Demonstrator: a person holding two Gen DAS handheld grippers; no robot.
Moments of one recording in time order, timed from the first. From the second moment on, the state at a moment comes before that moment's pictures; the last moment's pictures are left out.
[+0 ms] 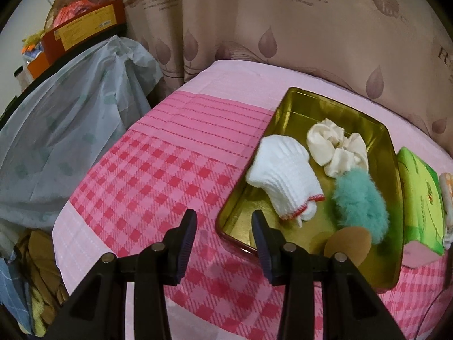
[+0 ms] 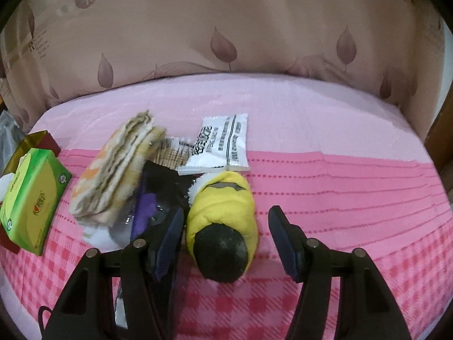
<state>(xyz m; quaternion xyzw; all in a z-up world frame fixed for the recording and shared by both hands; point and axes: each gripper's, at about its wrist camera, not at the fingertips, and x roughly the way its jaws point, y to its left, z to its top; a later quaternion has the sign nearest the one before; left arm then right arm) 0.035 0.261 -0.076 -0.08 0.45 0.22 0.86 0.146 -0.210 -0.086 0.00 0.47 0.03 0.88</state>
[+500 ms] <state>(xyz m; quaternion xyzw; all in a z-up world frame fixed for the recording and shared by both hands) 0.057 0.135 -0.016 -0.01 0.43 0.08 0.90 0.140 -0.233 -0.110 0.00 0.46 0.03 0.88</state>
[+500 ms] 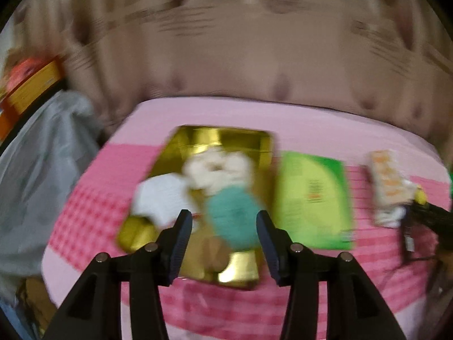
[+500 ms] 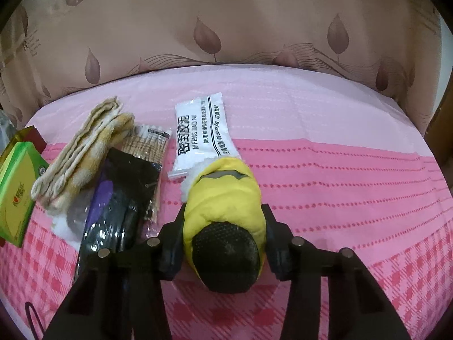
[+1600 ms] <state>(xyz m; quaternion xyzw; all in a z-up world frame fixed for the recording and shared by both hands) 0.218 -0.110 -0.085 0.06 0.56 -0.09 0.82 0.107 -0.261 -0.114 0.02 0.46 0.02 0.88</state>
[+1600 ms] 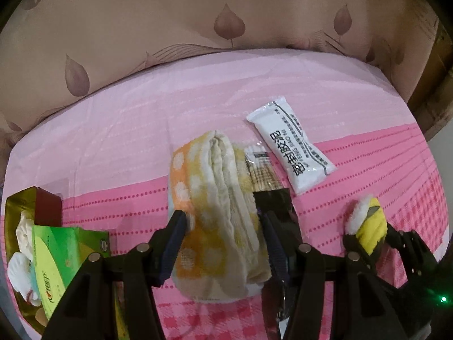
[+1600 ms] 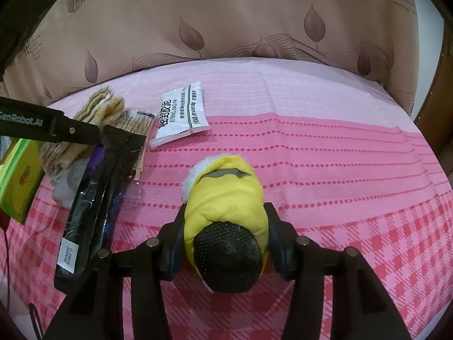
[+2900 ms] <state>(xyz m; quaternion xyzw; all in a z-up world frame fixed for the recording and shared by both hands) 0.163 -0.043 0.021 0.01 0.49 -0.09 0.87 0.105 -0.257 -0.114 0.01 0.47 0.03 0.88</state>
